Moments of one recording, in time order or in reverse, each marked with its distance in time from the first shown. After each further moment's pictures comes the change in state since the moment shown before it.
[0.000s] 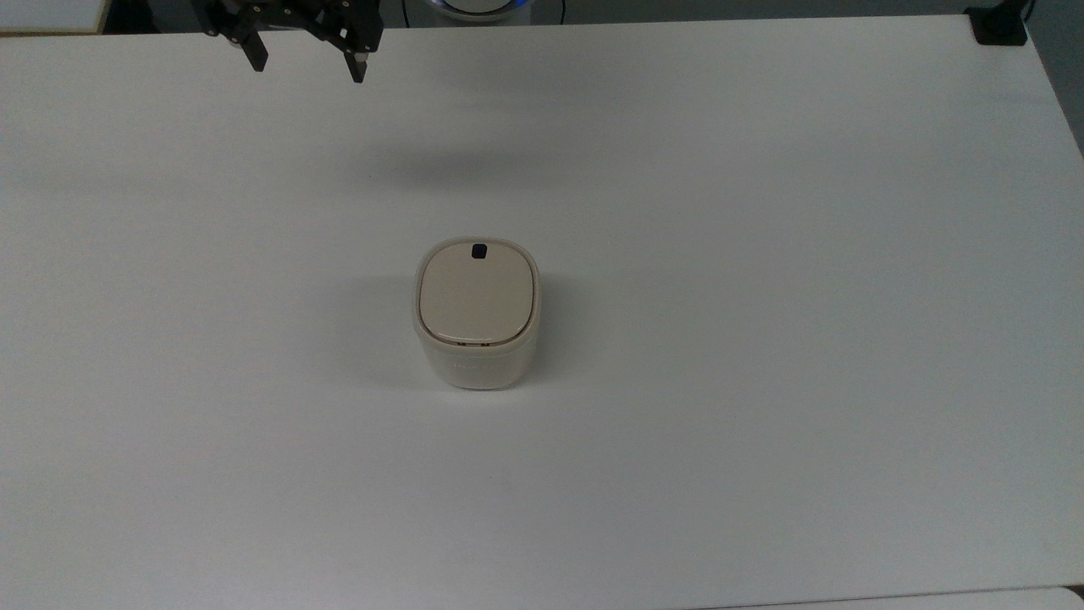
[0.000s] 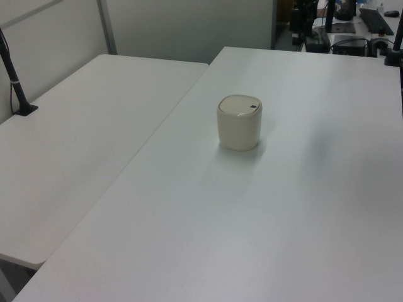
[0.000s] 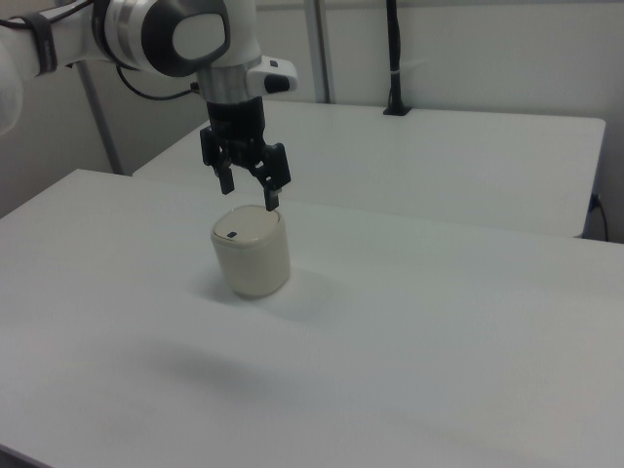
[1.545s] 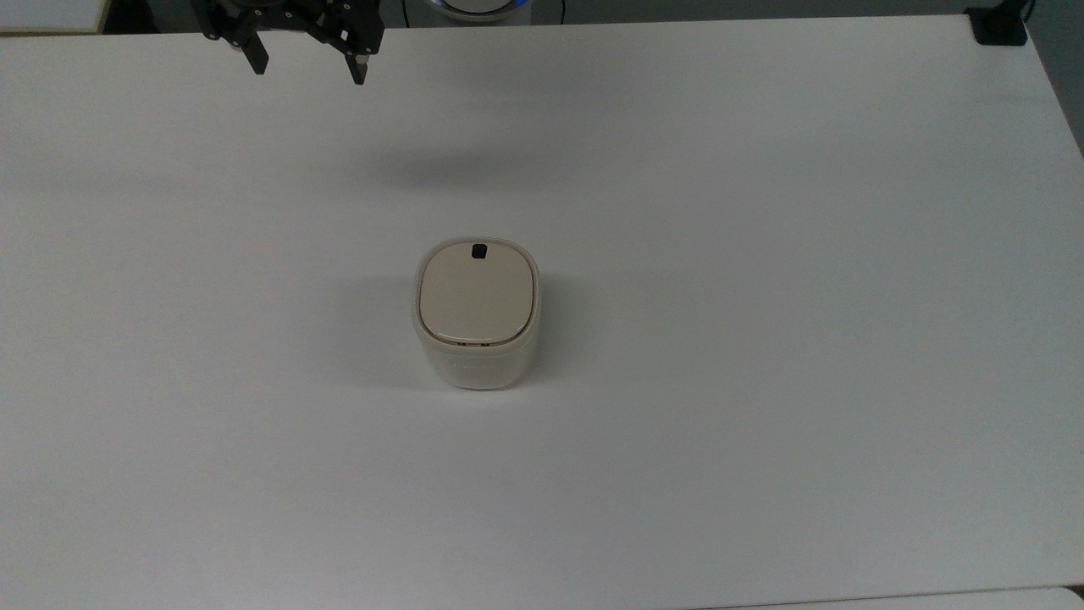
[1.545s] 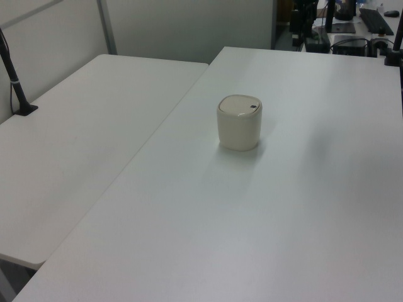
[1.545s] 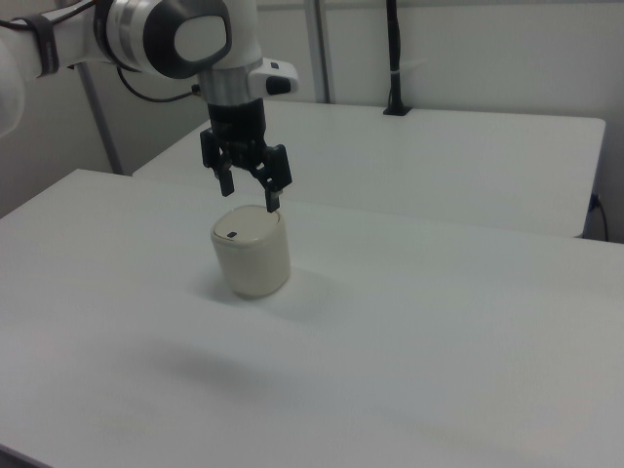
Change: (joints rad) arm 0.000 0.004 0.000 -0.001 0.000 0.000 -0.020
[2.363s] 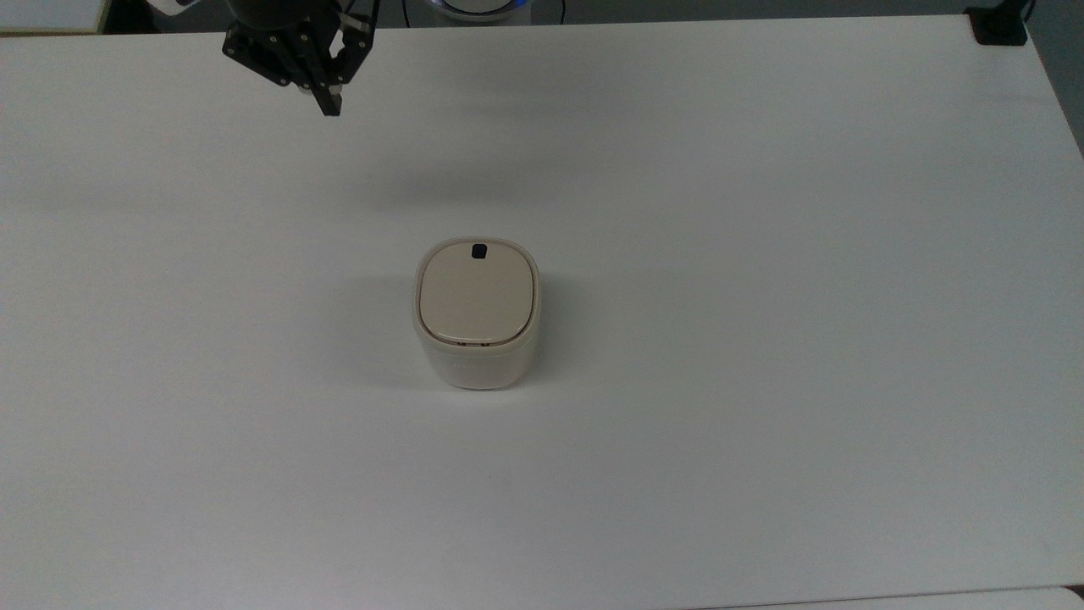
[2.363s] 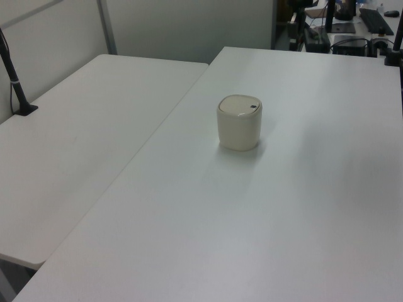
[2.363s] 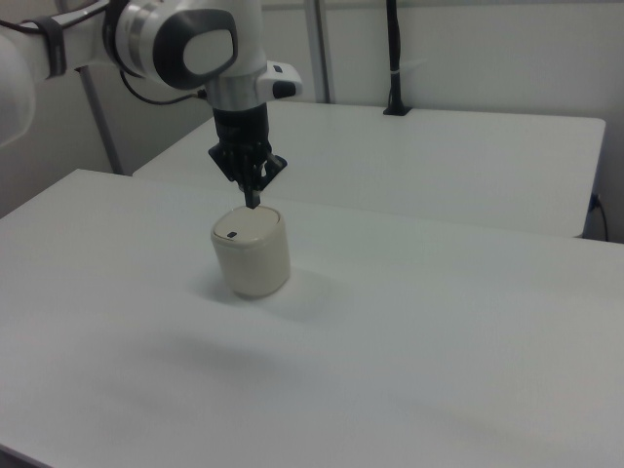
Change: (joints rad) arm 0.002 0.027 0.002 -0.006 0.073 0.076 -0.118
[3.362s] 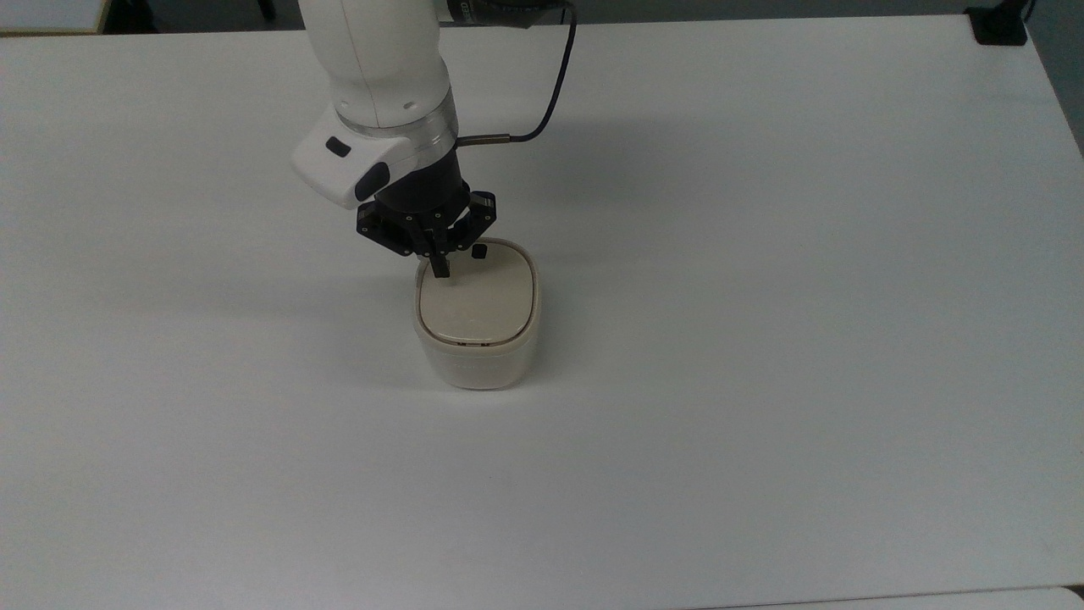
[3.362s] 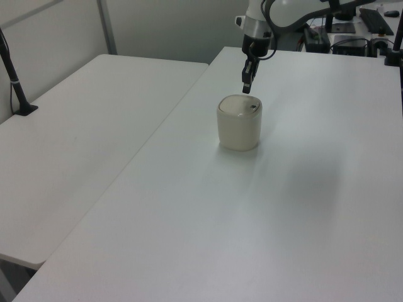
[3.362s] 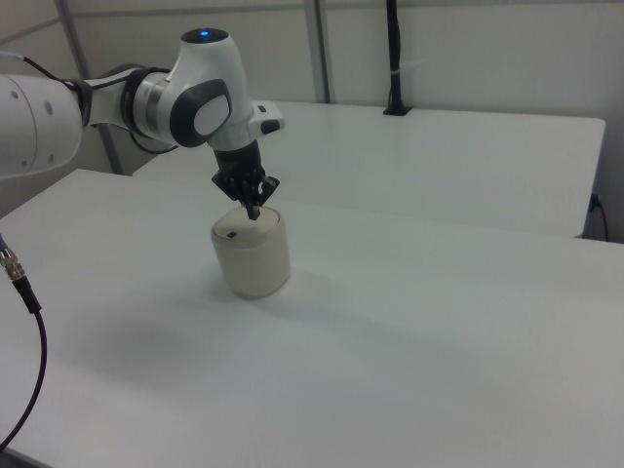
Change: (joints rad) arm 0.160 0.218 0.006 -0.005 0.016 0.365 0.032
